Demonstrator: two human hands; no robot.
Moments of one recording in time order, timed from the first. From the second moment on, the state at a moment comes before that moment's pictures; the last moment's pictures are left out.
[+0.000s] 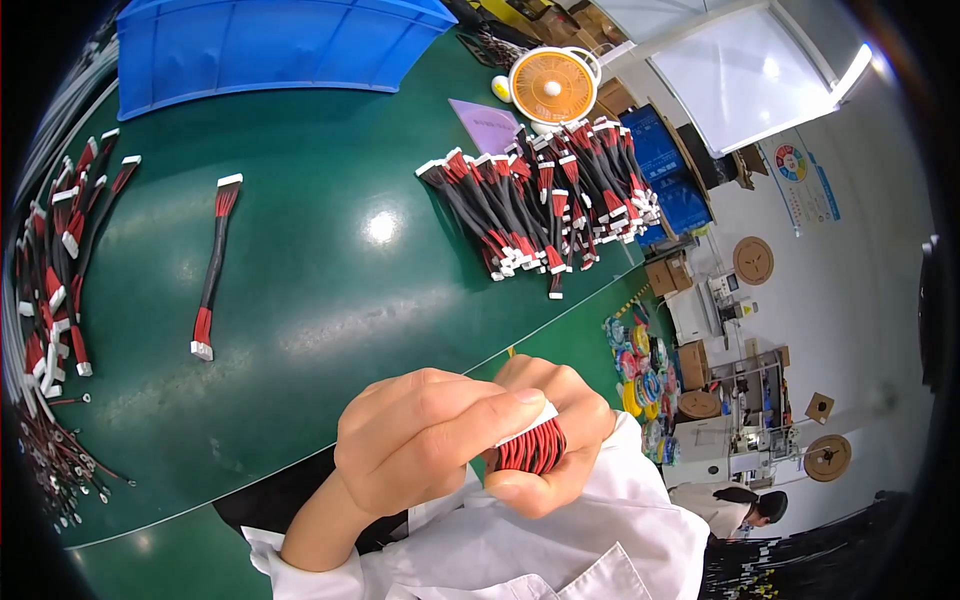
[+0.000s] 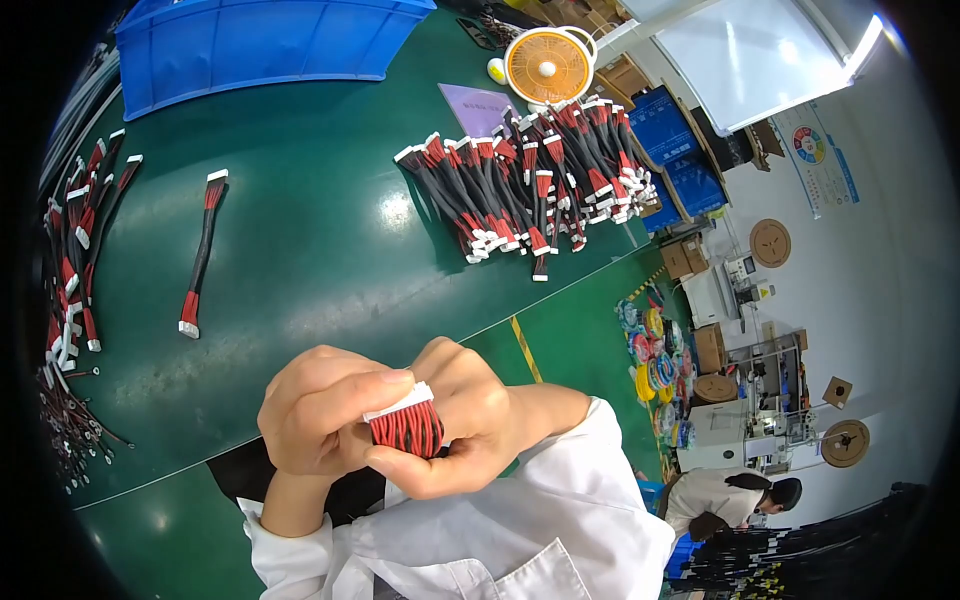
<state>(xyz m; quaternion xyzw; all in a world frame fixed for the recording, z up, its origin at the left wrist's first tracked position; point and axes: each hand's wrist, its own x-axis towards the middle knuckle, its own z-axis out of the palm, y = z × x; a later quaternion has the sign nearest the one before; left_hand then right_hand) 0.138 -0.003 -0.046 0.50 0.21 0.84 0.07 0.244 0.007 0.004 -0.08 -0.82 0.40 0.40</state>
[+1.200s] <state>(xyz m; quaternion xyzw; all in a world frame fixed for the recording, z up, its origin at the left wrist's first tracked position) 0.142 -0.005 -0.056 0.46 0.17 0.85 0.20 0.236 0.001 0.010 -0.15 -0.88 0.25 0.37</state>
